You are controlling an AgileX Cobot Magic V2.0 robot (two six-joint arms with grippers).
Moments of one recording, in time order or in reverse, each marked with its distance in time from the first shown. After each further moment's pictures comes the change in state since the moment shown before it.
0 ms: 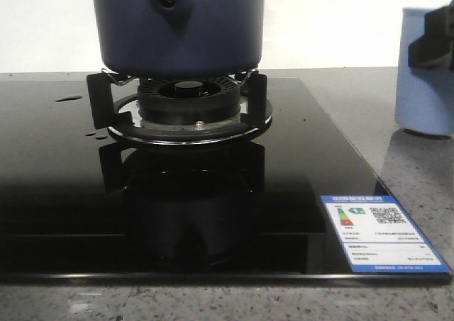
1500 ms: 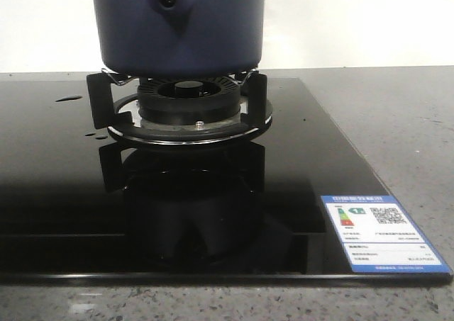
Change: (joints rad) left arm 0.000 0.000 0.000 0.000 0.016 0.000; right arm 0.087 0.408 -1.132 -0.397 1.100 -0.430
